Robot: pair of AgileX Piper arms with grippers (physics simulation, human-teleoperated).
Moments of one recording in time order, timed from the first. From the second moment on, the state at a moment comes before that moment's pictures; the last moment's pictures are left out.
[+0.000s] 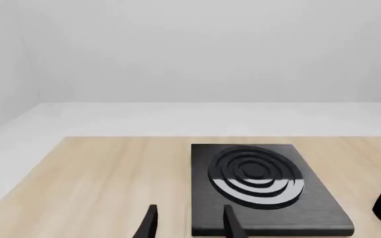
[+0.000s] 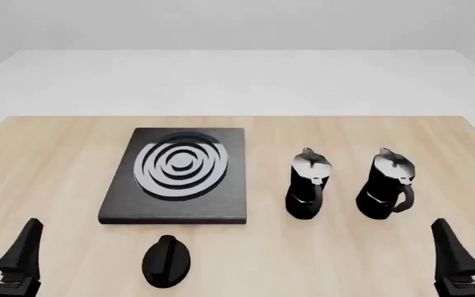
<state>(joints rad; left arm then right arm) 0.00 0.00 0.00 0.00 0.00 0.01 0.00 0.00 0.00 0.00</state>
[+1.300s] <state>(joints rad) 0.00 0.01 0.00 0.00 0.00 0.33 0.45 -0.41 0.25 -0.06</state>
